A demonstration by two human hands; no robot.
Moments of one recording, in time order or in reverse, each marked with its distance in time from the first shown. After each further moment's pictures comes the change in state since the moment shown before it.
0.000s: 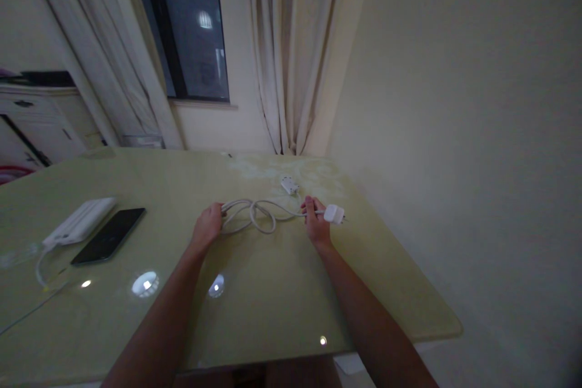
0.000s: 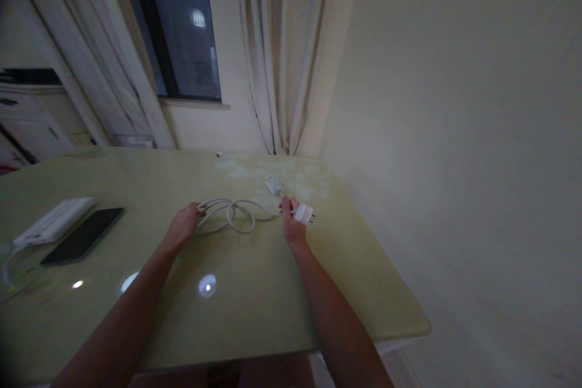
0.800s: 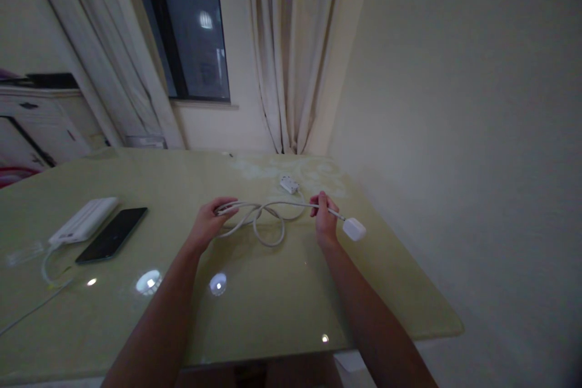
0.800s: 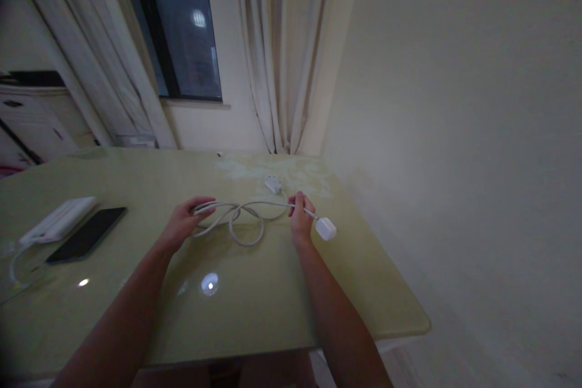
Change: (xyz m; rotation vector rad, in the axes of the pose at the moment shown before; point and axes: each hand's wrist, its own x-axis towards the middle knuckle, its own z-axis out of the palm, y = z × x) left_hand -0.013 0.023 -0.015 -0.399 -0.130 0.092; right_hand 0.015 0.004 -0.004 0.209 0.225 0.062
